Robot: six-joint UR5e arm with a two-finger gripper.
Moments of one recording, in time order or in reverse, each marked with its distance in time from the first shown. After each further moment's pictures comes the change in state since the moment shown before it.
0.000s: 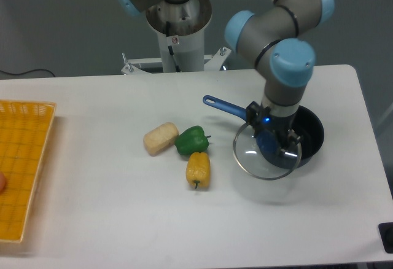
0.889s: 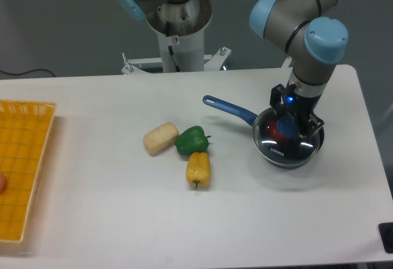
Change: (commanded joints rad) arm 0.120 0.020 -0.061 -0.003 -0.026 0.291
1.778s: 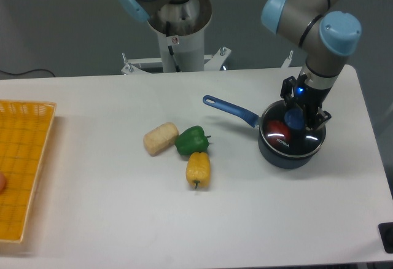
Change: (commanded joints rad) arm 0.042 0.000 -0.014 0.005 -0.025 0.085
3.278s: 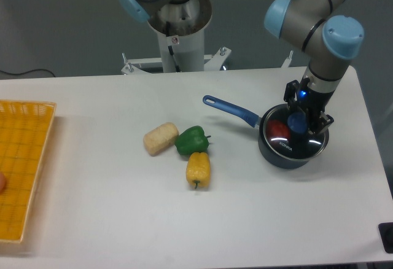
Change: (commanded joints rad) arm 0.000 -0.028 0.003 0.040 -0.002 0.015
